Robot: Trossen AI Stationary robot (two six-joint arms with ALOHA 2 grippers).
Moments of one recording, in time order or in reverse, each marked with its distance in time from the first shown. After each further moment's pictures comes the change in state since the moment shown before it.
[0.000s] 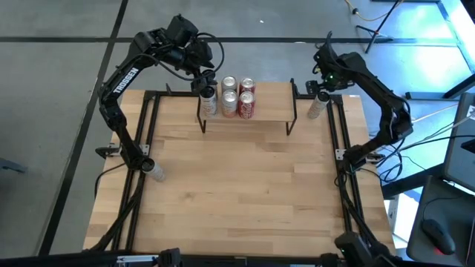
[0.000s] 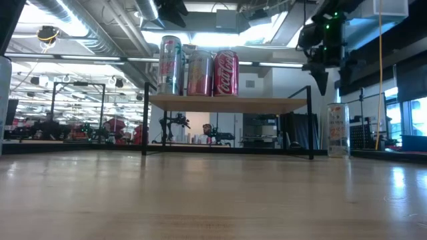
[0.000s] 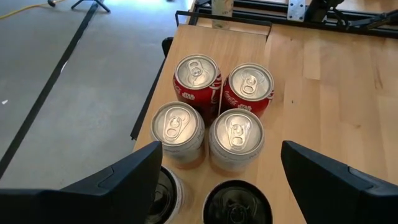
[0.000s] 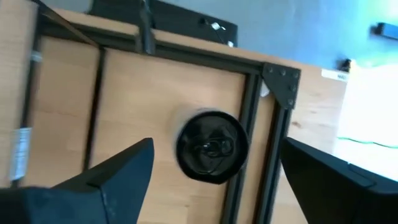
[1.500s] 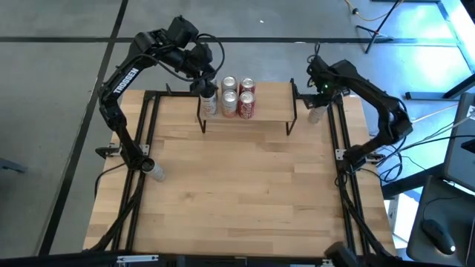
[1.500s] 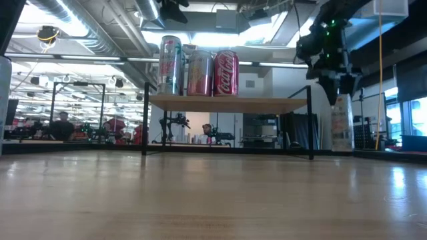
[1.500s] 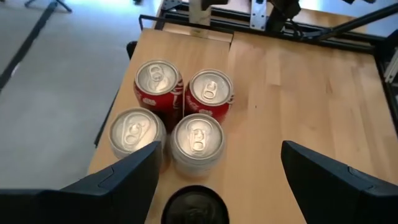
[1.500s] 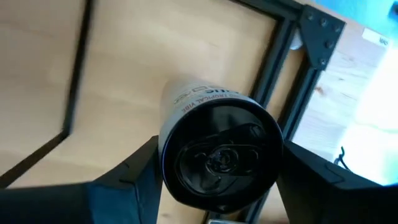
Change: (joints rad) left arm -0.006 0.000 0.000 -0.024 0.137 -0.029; right arm 0.063 0.007 -0.125 -0.052 -0.045 -0.050
